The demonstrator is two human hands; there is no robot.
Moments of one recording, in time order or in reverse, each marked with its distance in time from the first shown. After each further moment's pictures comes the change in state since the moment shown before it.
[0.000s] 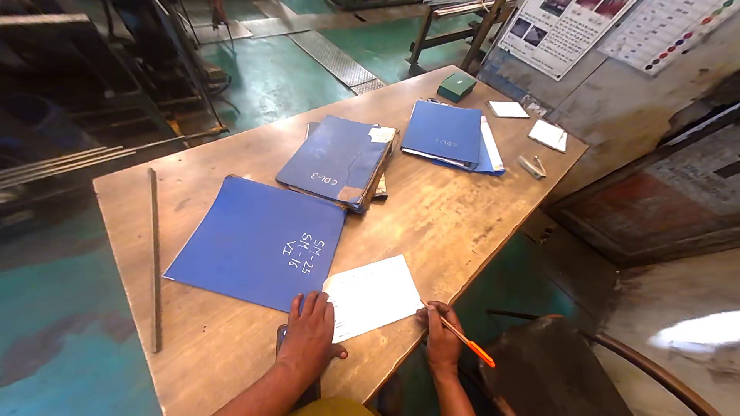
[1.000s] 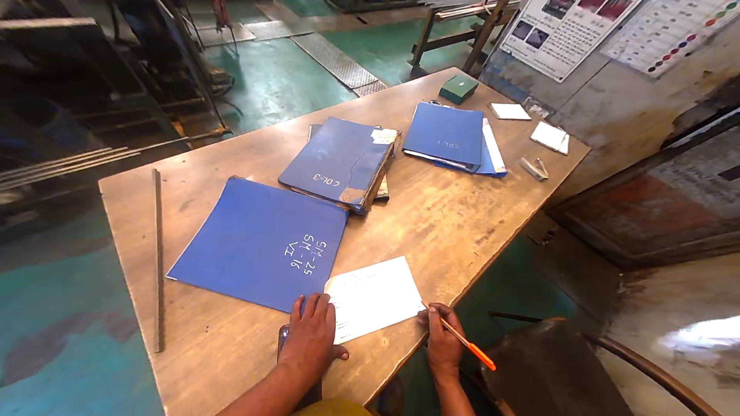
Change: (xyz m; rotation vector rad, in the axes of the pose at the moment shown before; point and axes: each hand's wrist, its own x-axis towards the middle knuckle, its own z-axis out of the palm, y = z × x) left_hand 0.000 0.000 0.002 0.000 0.001 -0.003; right_hand -0.001 0.003 0.000 -0.033 -0.010 -0.025
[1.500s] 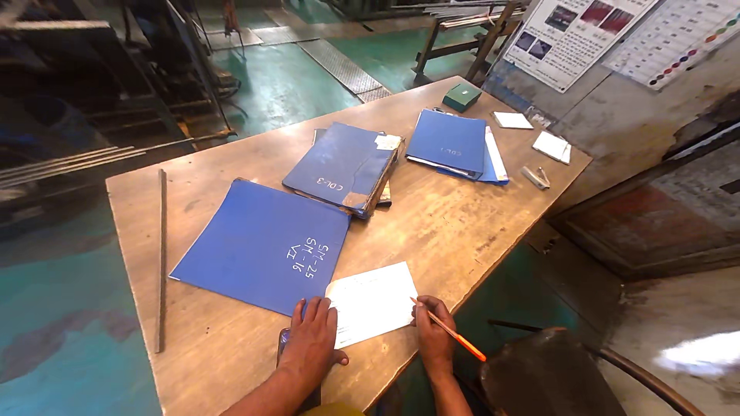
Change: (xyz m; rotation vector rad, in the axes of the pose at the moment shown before) left_hand 0.000 0.002 0.000 -0.003 -0.018 -0.012; right_hand 0.010 -0.026 0.022 -0.145 -0.132 -0.099
